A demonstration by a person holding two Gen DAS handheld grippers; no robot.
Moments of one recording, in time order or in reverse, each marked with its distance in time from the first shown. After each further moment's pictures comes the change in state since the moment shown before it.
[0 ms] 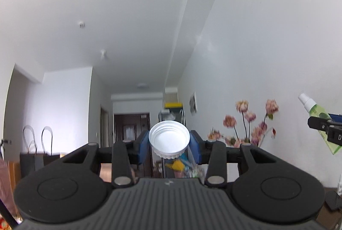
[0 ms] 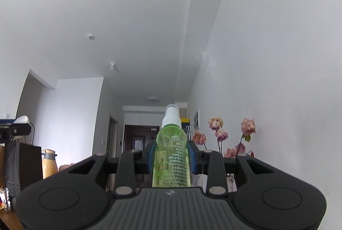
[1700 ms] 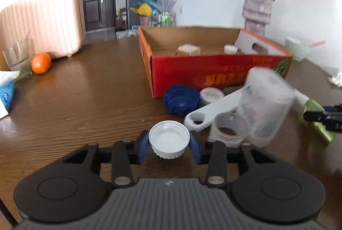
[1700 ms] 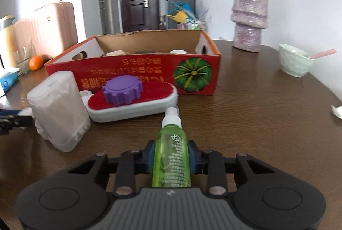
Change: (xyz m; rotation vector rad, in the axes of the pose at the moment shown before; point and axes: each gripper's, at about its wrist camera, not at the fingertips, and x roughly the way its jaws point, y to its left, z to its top) left arm 0.265 0.019 -0.317 -0.059 0.922 -0.236; right arm 0.247 -0.020 -0.308 0.045 0.983 0.017
